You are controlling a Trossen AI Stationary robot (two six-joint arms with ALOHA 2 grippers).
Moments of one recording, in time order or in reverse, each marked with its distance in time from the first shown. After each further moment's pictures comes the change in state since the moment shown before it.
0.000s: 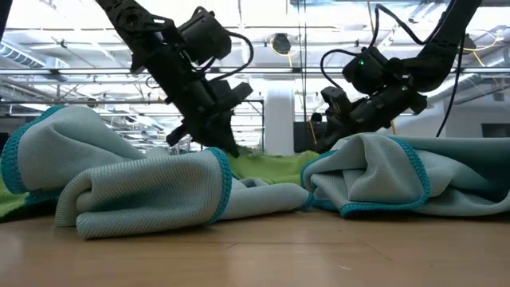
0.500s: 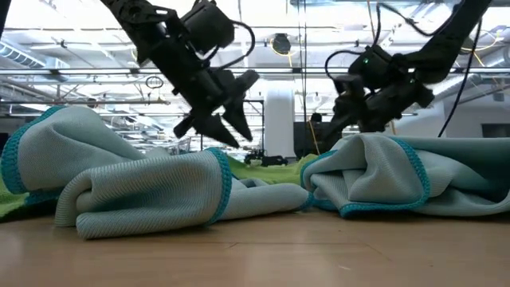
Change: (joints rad) left arm -0.004 -0.018 0.046 0.001 -0.020 -0.017; right arm -0.067 -0.134 0.001 -0.209 -0.248 0.016
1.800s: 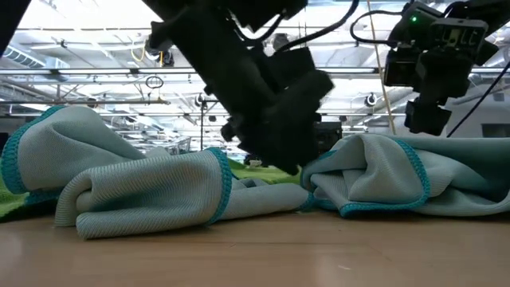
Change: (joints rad) left arm -0.361 0.409 0.404 -0.148 -0.151 0.263; right arm 0.230 -0.493 -0.007 -0.696 -0.030 -0.383
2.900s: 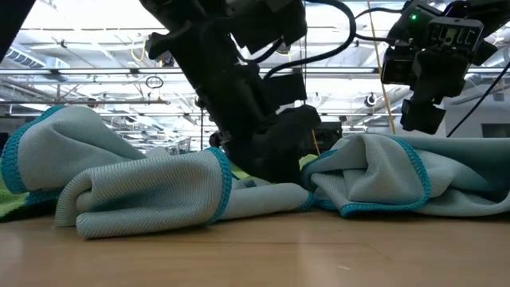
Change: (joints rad) left arm 0.024 0.037 0.000 -0.096 -0.005 -0.024; right arm 0.000 0.001 0.000 0.035 0.013 0.002
